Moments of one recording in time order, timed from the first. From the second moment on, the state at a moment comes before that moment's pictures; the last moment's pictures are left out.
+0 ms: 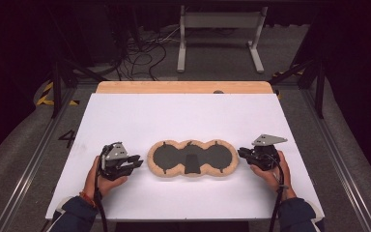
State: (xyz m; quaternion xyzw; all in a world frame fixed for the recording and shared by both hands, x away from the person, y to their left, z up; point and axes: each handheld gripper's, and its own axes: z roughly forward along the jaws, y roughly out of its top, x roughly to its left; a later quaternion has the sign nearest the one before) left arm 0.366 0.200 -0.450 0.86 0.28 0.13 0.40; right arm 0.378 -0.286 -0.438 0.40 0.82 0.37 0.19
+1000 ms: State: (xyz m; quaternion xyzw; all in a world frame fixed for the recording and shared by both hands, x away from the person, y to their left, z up) left arm 0.312 0.257 -0.463 0.84 0.32 0.14 0.42; right arm 0.329 -0.244 -0.427 0.34 0.85 0.41 0.08
